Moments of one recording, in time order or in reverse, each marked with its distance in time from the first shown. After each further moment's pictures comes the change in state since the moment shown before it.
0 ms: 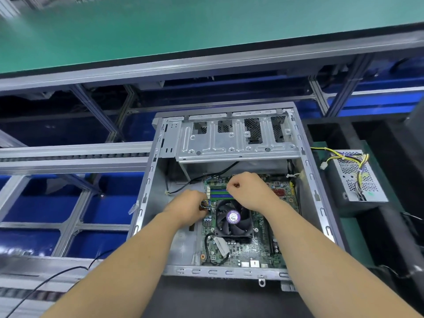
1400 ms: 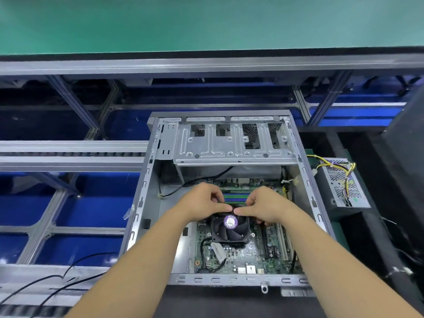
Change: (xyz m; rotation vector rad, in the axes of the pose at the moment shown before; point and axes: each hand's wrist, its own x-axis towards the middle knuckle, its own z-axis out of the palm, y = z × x) left_hand 0.012 0.033 -0.014 -0.602 0.027 0.018; right_hand -0.027 0.019 -0.024 -0.059 -0.177 0.343
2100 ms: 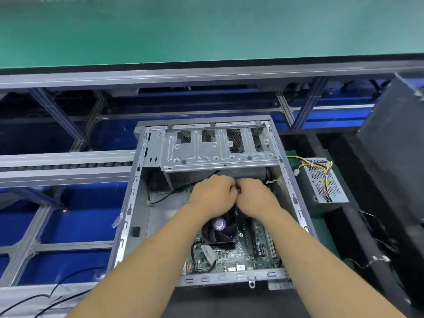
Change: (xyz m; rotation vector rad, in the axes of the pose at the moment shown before) left_hand 0.003 0.076 0.012 0.443 0.164 0.210; right_hand -0.015 -0.020 -0.006 -0.167 0.363 -0.103
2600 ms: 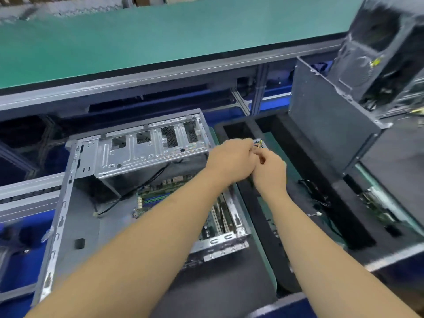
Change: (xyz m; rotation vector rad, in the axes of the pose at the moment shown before) left_hand 0.041 0.183 0.017 0.000 0.107 0.306; right_hand -0.067 0.123 -0.061 0.631 0.698 0.231
